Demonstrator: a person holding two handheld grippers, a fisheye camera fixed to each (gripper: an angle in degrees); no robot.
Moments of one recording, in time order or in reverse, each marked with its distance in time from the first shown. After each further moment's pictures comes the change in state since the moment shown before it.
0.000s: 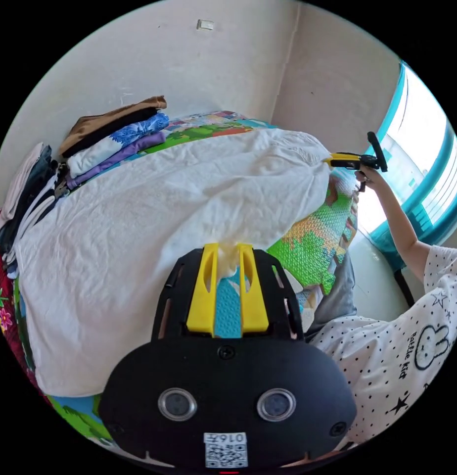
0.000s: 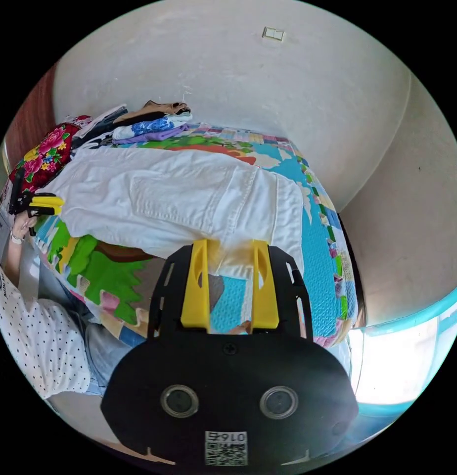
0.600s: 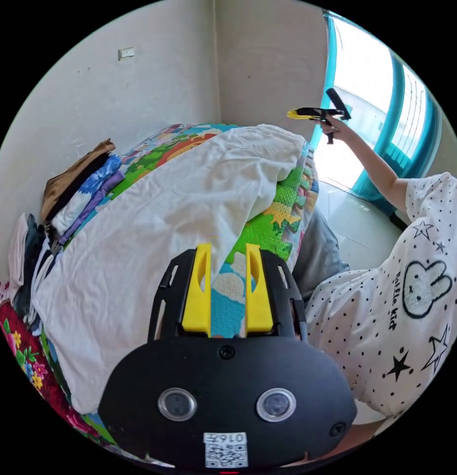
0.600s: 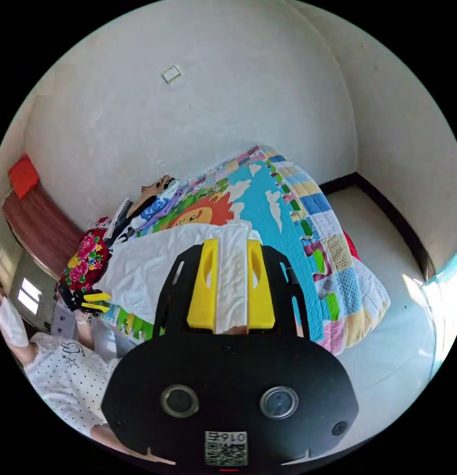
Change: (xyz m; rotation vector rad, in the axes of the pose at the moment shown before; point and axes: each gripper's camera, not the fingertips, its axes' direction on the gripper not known) left arm 0.058 0.036 -0.083 -0.005 0.038 0.315; right arm 0.229 0.069 0.021 0.197 -0.352 0.387
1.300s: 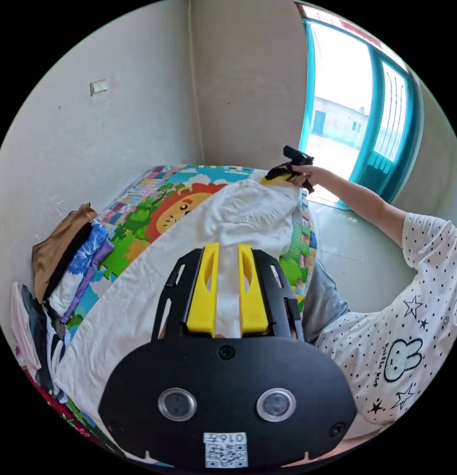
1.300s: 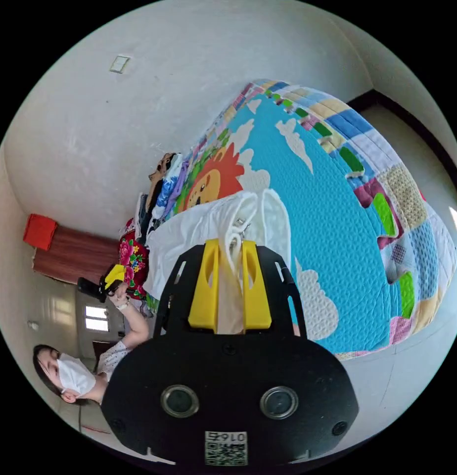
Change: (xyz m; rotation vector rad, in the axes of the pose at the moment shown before) left arm -0.018 -0.126 -0.117 0.131 0.047 0.110; right arm 0.055 -0.039 0.106 -0.333 -0.287 0.378
